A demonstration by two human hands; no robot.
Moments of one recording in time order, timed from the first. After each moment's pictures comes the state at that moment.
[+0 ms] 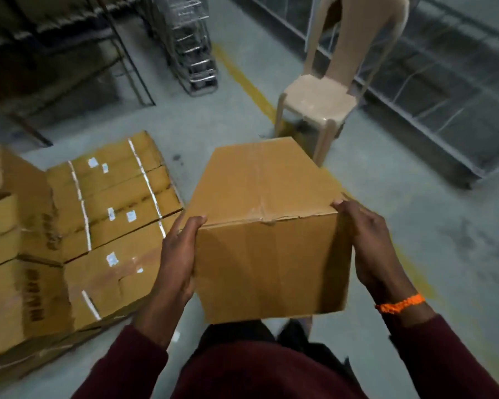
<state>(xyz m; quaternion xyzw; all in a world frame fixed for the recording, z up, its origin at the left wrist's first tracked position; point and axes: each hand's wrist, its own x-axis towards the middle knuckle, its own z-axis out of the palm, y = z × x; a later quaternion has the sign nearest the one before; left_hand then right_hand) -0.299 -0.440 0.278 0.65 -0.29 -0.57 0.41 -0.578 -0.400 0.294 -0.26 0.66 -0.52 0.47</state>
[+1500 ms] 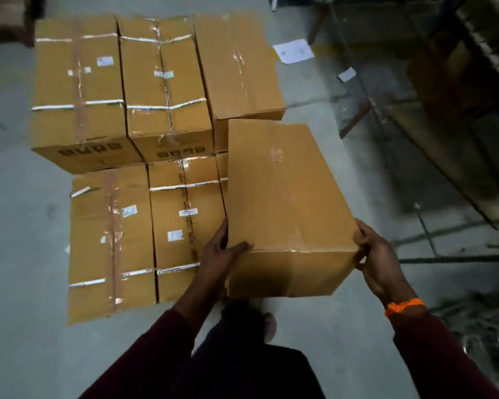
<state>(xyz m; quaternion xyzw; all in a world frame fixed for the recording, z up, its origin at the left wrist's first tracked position) 0.011 -1.108 0.133 0.59 0.29 -0.22 0.72 0.043 -1.415 0.171 -0.71 0.30 0.16 0.62</state>
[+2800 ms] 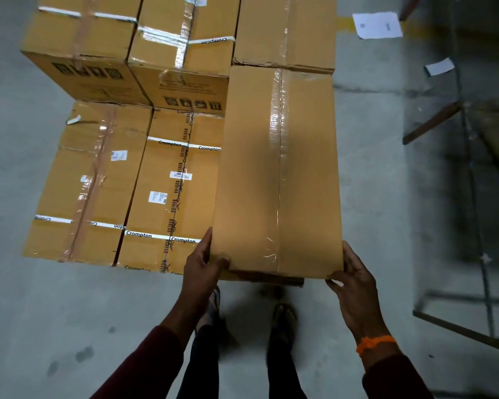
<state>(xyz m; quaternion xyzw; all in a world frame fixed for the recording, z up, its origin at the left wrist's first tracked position) -0.008 -1.226 -0.069 0.63 0.43 -0.07 0.64 0.085 -1.499 -0.054 -0.66 0.28 0.23 0.66</state>
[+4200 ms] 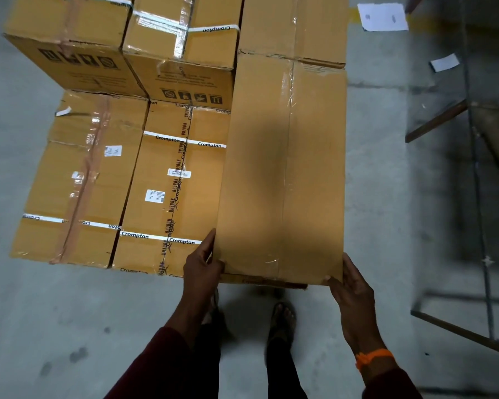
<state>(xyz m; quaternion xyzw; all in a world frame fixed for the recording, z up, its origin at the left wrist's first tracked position) 0.002 -1.210 -0.100 0.66 0.44 -0.06 0.60 0.069 -1.498 -0.093 -0.75 0.22 0.21 0.59</state>
